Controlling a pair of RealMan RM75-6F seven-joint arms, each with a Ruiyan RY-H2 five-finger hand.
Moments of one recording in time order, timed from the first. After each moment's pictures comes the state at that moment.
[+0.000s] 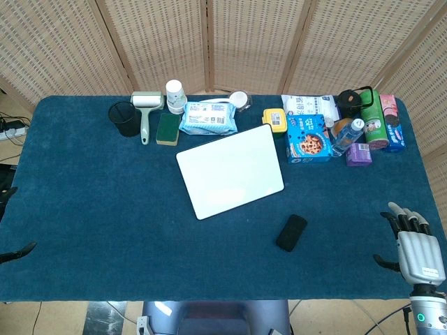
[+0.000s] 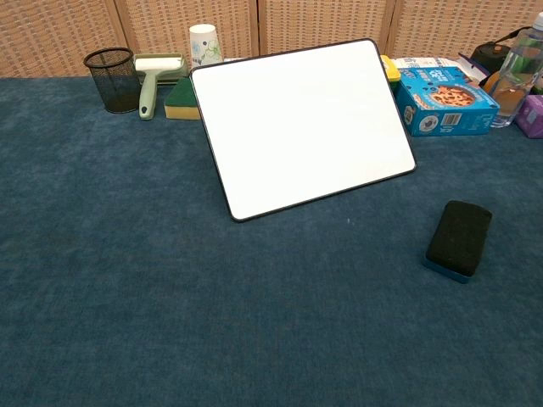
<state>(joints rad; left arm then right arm) -0.06 -0.86 -0.04 -1.88 1.49 1.50 -0.05 0.07 -1.04 0.07 -1.90 -1.34 1.45 -0.34</state>
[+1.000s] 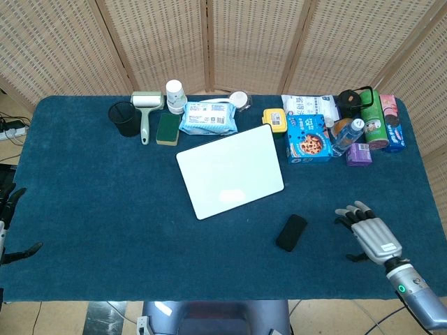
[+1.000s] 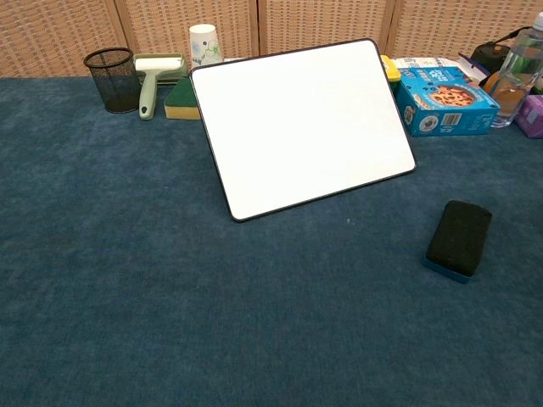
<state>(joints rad) -0.07 -0.90 -0.05 -1.92 1.44 1.48 0.08 0.35 -1.08 0.00 -1.53 -1.64 1.04 0.06</state>
